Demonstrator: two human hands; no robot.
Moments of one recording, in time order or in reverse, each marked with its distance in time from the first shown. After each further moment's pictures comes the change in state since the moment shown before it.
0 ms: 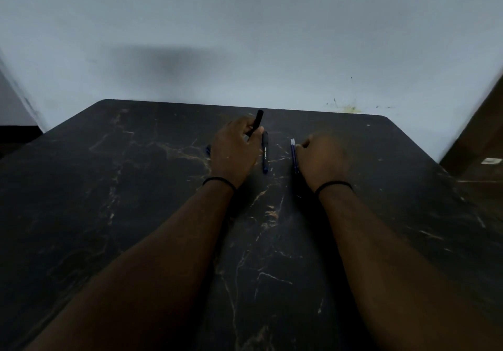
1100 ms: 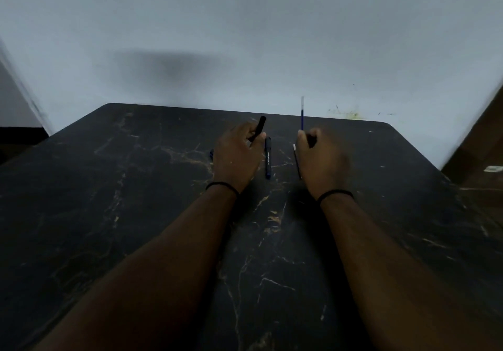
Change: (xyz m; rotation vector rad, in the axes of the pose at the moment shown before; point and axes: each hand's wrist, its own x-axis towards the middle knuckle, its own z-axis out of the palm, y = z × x) left_hand 0.000 -0.001 -0.002 -0.045 -0.022 -0.030; right_hand -0.005 -0.009 0.002 0.271 0.196 -0.017
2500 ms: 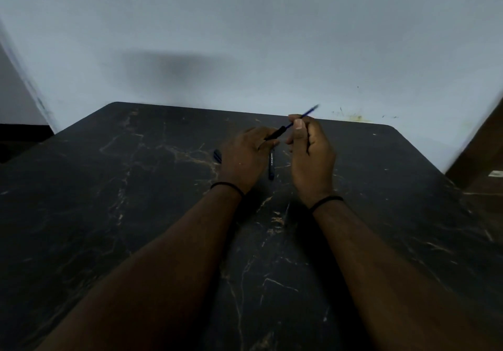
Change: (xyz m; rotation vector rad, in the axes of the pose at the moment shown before) left_hand -0.001 0.011 -0.005 0.073 -0.095 0.166; right_hand -0.019 -0.023 0.010 0.672 0.092 -0.228
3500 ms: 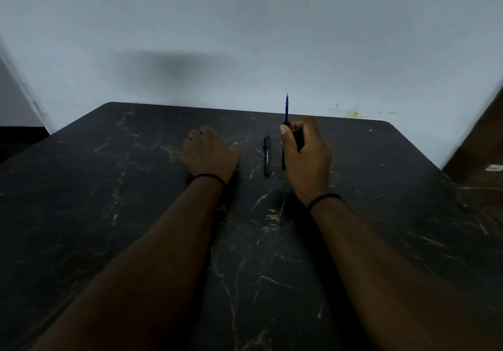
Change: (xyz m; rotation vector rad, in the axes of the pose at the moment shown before) left_hand 0.007 -0.024 -0.026 0.603 -0.090 -0.508; right_hand -0.001 0.007 -0.006 -0.135 -0.026 0.060
